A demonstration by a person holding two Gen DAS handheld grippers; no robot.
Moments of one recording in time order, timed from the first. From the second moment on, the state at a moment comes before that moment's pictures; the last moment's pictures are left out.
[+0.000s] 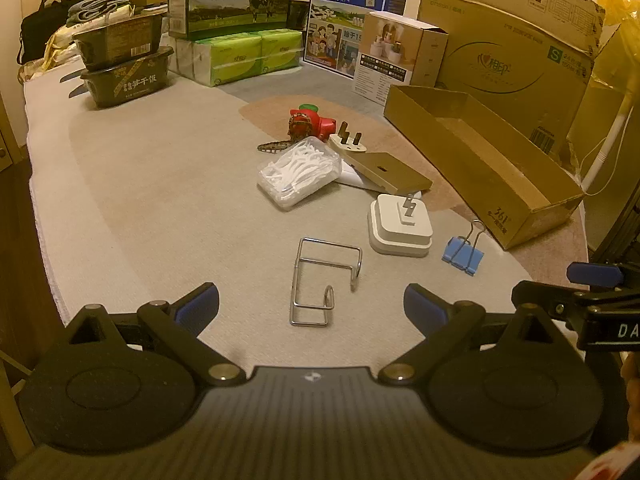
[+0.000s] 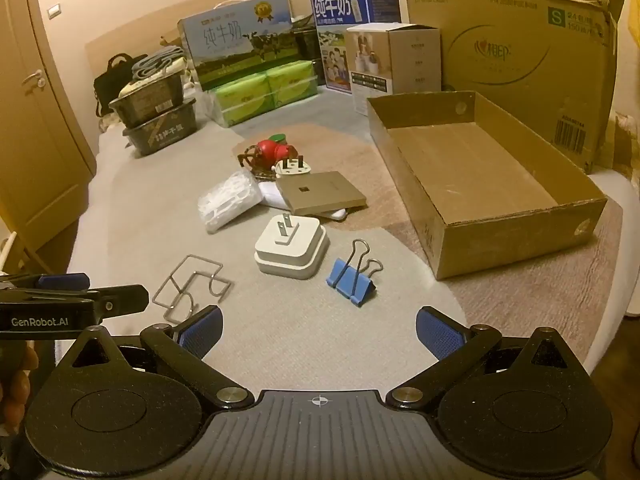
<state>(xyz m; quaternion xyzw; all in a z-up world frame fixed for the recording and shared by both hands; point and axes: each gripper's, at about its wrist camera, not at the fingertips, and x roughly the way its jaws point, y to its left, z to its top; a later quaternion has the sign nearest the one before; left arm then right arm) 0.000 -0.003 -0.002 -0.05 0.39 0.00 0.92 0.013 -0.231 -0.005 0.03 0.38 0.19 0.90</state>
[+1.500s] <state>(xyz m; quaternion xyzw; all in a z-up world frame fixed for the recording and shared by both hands) 0.000 -0.004 -0.002 -0.05 0.39 0.00 0.92 0.019 -0.232 -0.007 0.03 0.39 0.19 0.90</state>
